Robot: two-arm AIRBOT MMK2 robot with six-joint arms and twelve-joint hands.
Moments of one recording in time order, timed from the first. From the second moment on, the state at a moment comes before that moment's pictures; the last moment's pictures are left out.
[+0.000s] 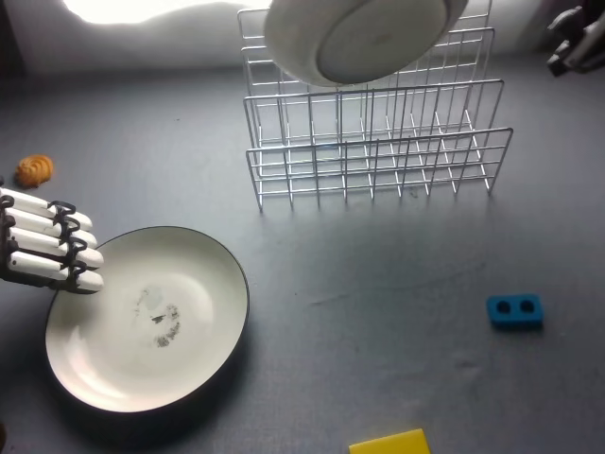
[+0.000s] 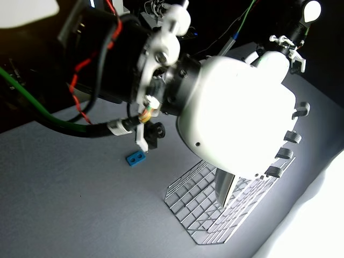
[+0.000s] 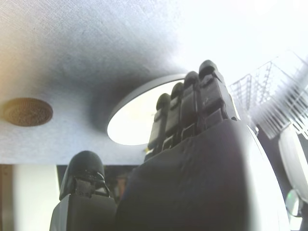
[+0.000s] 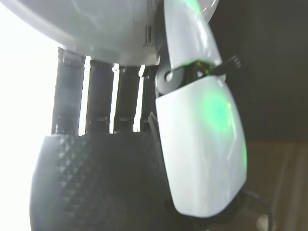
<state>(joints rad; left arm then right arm) 0.84 -0.92 1.62 1.57 -1.01 -0.14 -0.07 -1.10 1.23 -1.13 -0.04 0.72</state>
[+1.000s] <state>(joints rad) 0.84 -0.92 1.62 1.58 -1.00 -0.14 -0.15 -1.22 1.38 -1.04 -0.09 0.86</state>
